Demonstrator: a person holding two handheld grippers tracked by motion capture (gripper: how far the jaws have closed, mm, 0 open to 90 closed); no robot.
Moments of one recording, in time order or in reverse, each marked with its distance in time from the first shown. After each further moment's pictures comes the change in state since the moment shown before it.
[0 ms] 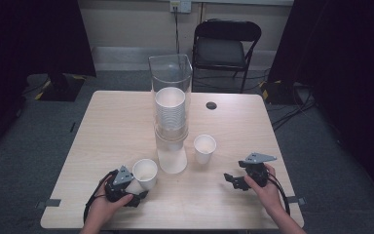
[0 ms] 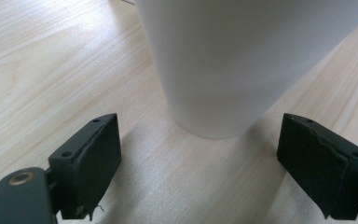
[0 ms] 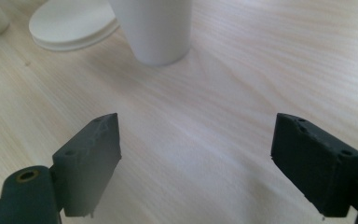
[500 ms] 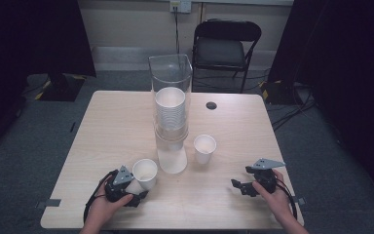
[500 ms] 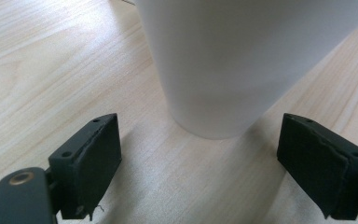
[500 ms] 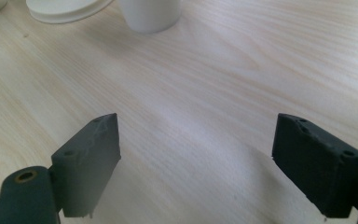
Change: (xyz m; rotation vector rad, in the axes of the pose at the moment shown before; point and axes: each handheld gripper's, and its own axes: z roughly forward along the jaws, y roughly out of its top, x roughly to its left) left arm 0.000 0.000 0.000 0.000 0.000 0.000; right arm -0.008 -0.021 -0.018 0.019 0.000 0.011
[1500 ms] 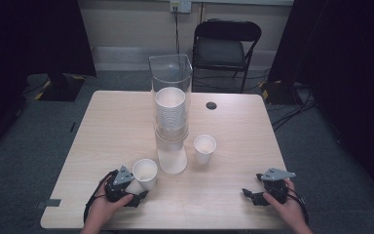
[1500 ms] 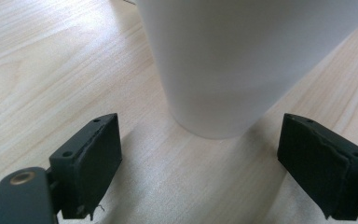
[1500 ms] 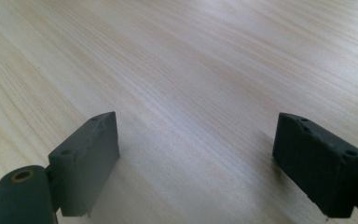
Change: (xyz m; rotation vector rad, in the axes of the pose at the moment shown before) left arm 0.000 0.000 0.000 -0.001 0.005 0.000; right arm -0.011 -0.033 -0.020 0.040 -0.043 -0.095
